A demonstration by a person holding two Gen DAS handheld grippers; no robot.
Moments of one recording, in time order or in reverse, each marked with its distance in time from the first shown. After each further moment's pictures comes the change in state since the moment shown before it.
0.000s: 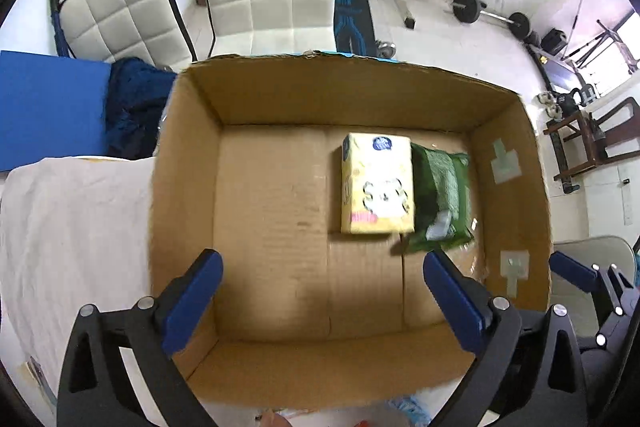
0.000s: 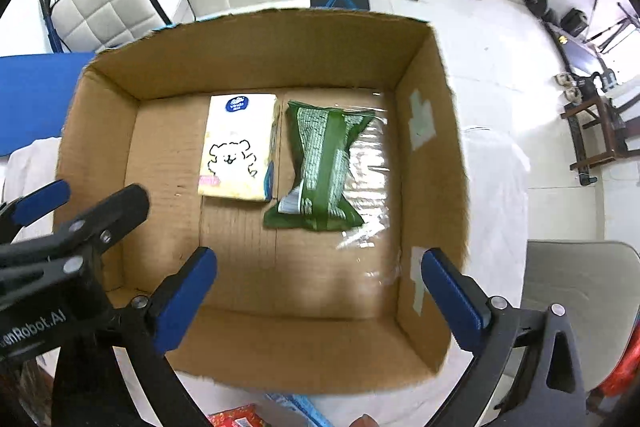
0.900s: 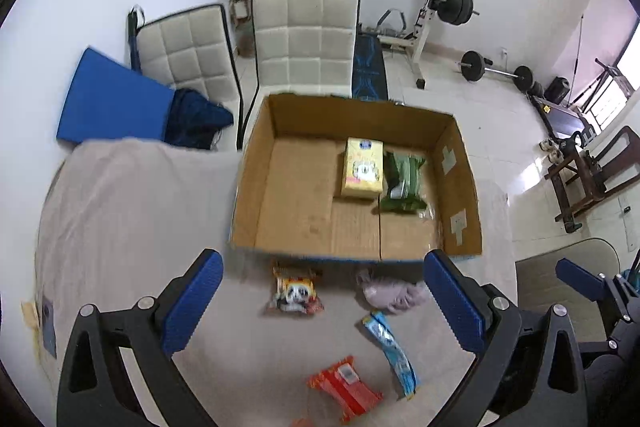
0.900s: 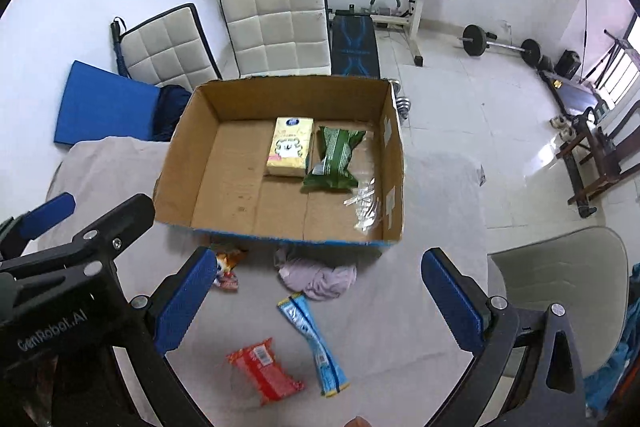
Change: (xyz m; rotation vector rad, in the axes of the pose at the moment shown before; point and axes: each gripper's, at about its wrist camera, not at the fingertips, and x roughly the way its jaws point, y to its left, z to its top) left arm -0.140 -0.021 -0.105 -0.055 -0.195 0.082; right arm -0.179 -0.019 -0.140 -0.037 -0.248 0.084
